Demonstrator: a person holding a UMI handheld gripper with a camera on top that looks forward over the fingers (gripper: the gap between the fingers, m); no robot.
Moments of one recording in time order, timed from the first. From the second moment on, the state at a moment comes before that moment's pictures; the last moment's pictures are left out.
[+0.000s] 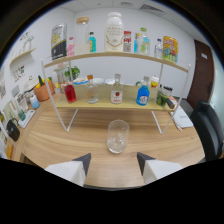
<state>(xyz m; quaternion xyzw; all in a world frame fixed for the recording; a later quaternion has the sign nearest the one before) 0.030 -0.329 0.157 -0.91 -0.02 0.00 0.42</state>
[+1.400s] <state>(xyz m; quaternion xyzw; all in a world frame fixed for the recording) 0.214 -0.159 0.182 -0.90 0.01 0.00 0.44</state>
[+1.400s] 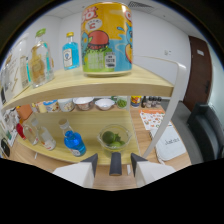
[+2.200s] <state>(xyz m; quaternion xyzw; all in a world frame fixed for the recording) 0.214 -0.179 0.198 -0.90 0.03 -0.01 0.44</state>
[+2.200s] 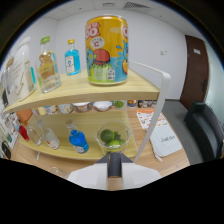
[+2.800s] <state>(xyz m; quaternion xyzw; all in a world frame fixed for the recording) 0.125 -0.261 0.159 -0.89 0.02 -0.01 0.45</state>
